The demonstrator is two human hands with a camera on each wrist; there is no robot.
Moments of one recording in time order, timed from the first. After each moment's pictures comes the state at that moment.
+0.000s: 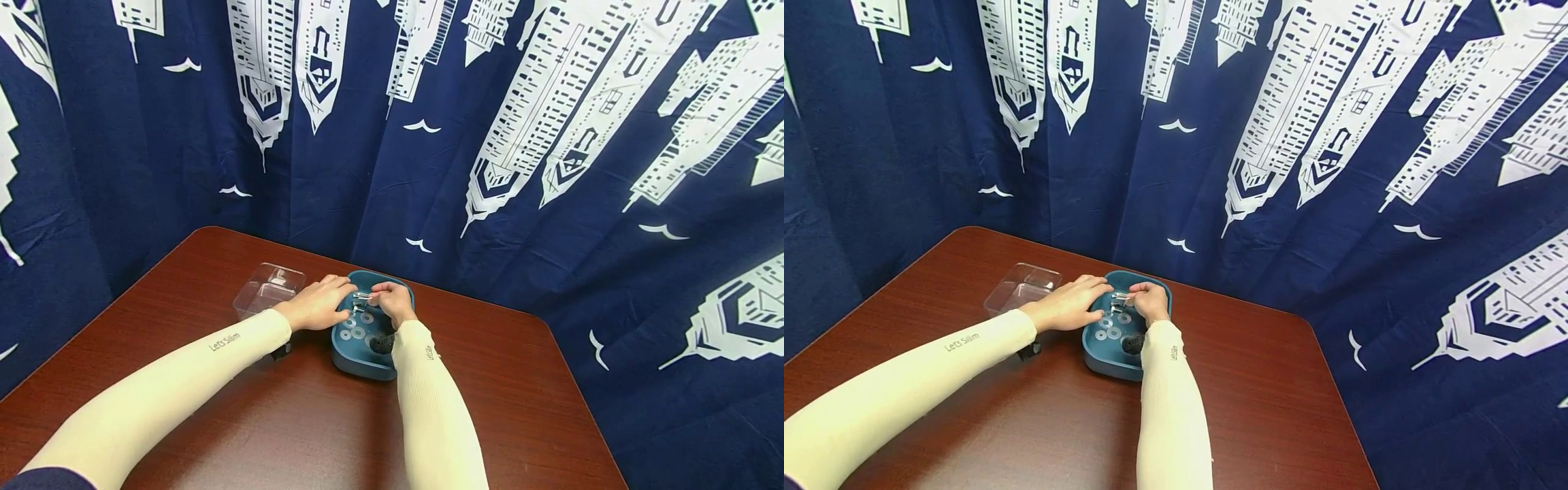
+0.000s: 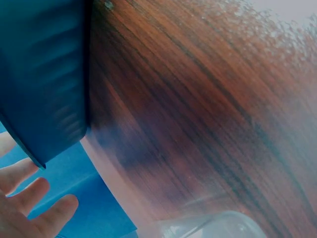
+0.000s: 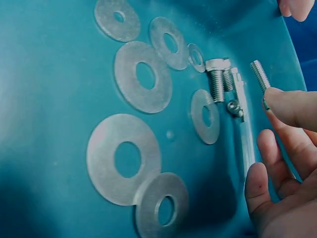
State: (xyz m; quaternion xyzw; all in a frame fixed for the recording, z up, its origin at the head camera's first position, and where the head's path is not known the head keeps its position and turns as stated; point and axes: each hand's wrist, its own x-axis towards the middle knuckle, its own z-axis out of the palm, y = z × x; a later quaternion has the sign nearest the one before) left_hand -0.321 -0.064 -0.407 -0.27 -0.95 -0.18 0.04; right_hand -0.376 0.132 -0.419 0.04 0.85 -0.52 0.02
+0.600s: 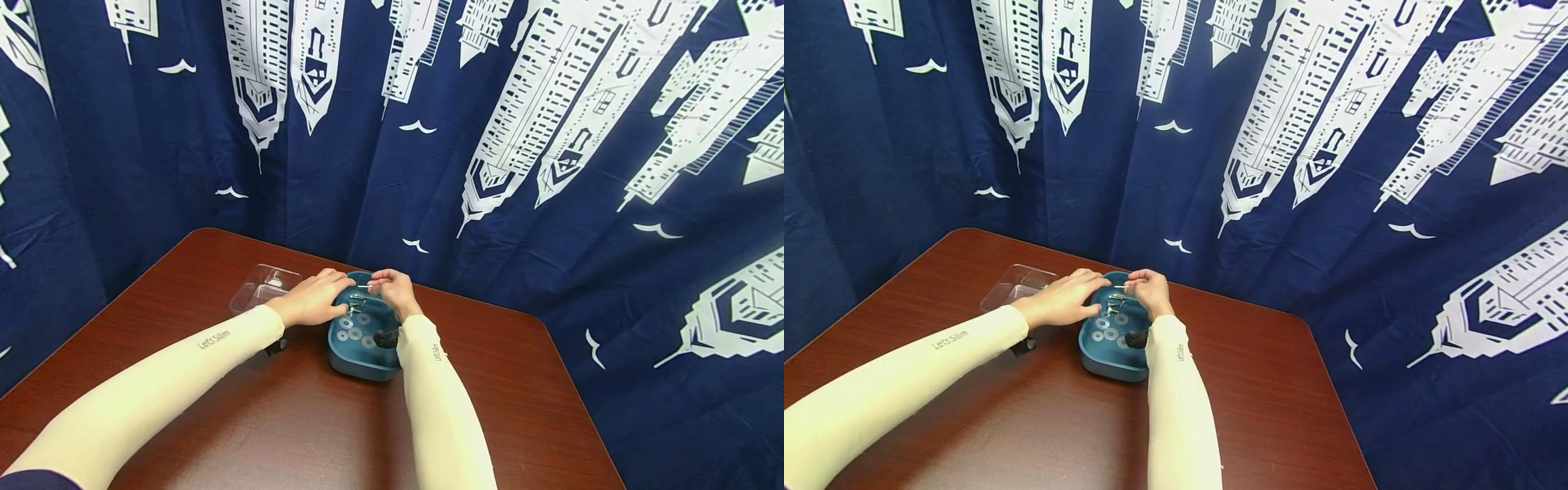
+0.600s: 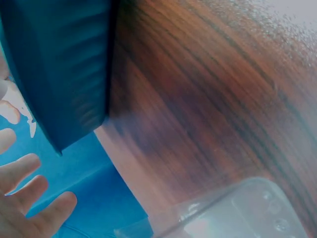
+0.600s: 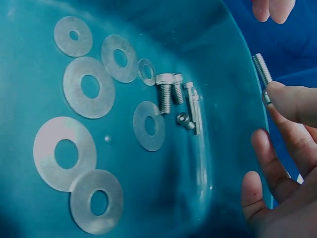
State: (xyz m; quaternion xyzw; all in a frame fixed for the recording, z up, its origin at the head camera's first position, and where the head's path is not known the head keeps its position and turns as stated) left_hand -0.319 -0.067 -0.391 -0.28 -0.94 -0.19 0.07; right_hand -0.370 0.136 -0.386 -0.02 0.84 -0.55 0.01
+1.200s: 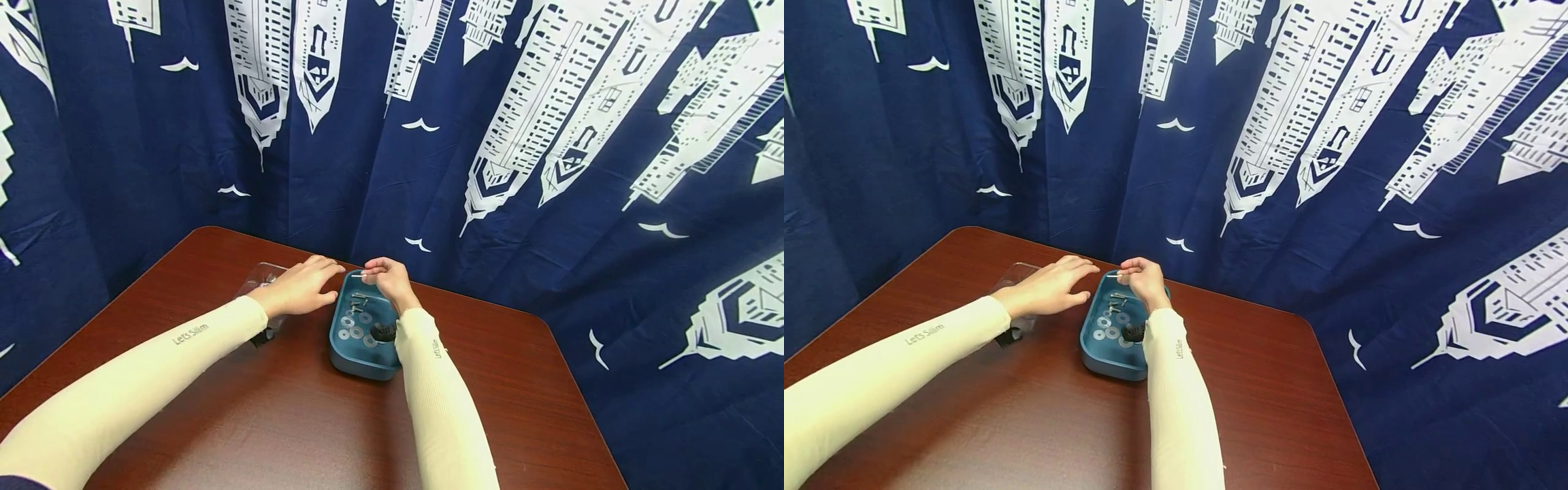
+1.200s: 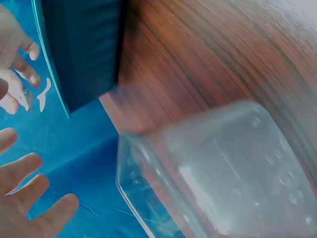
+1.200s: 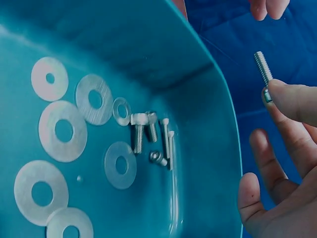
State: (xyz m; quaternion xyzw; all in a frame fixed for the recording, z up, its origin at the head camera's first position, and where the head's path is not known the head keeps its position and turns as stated) left_hand -0.315 -0.095 -0.376 -0.27 -0.94 -0.20 0.11; right_hand -0.375 0.120 -0.371 -0.07 0.83 -0.55 0.01
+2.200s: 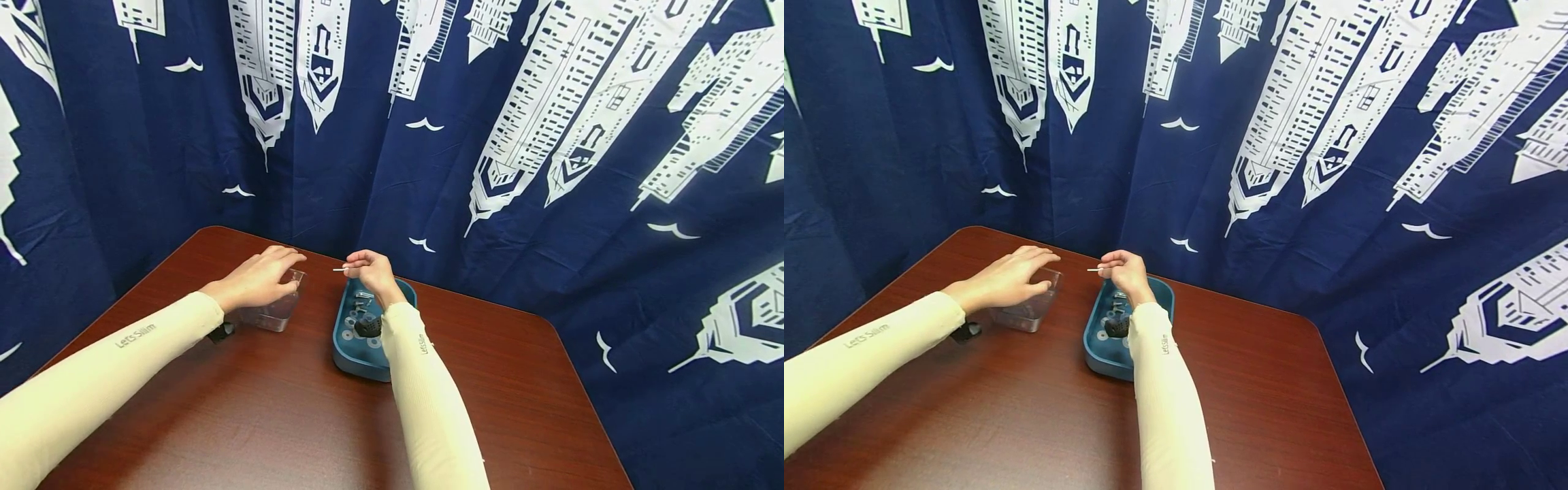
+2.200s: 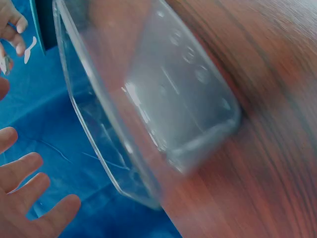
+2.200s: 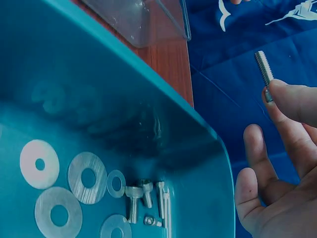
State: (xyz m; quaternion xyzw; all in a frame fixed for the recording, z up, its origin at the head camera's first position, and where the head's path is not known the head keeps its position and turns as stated) left_hand -0.307 -0.166 -0.377 -0.23 -0.95 -0.18 0.13; right_hand -0.374 0.080 -0.365 -0.11 0.81 -0.58 0.03
